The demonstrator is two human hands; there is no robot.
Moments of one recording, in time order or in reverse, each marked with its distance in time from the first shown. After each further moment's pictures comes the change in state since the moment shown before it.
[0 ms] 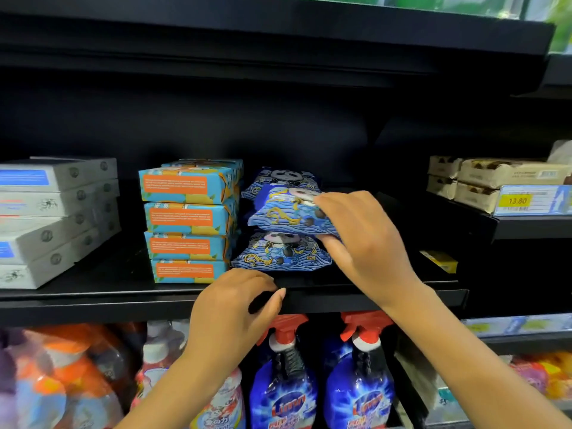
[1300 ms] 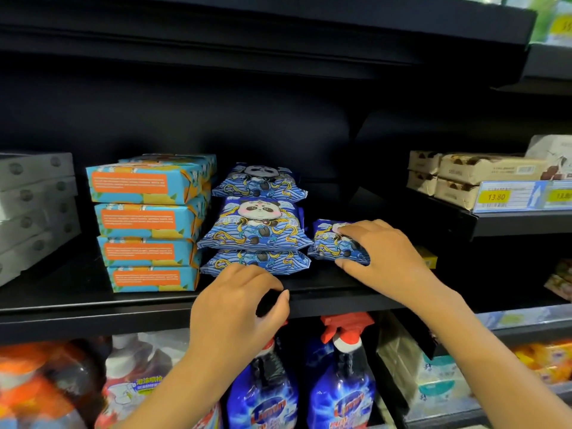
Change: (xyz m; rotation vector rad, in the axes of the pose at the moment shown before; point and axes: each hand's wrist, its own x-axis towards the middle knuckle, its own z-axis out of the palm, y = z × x) left_hand 0.016 0.022 0.025 -0.002 0.025 0.037; right_hand -0.042 0.071 0.002 -0.055 -0.611 0.366
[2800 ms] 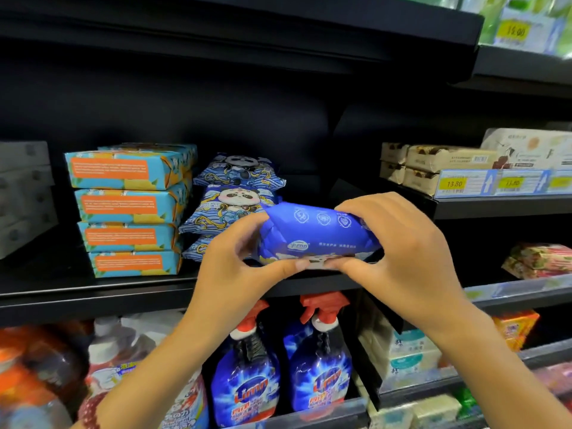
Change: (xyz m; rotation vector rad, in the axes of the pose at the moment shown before) left_hand 0.023 0.033 -0.021 -0.904 -0.041 -0.147; right_hand -0.061 -0.052 -0.075 0.080 0.426 -0.164
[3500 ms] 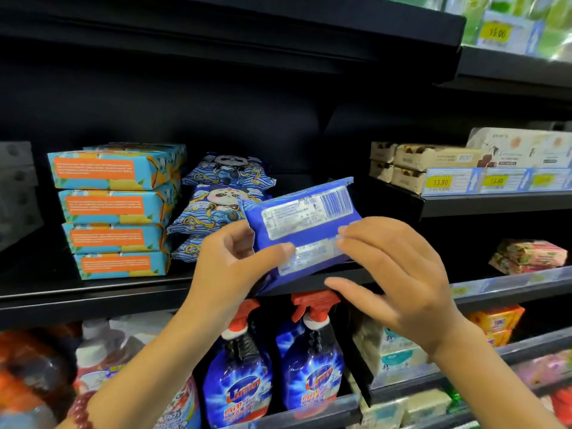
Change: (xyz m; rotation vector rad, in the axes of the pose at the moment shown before) left_hand 0.004 0.000 0.010 -0.367 0.024 -0.253; right_hand -0.026 0.018 0.004 -0.039 0.199 -0.368
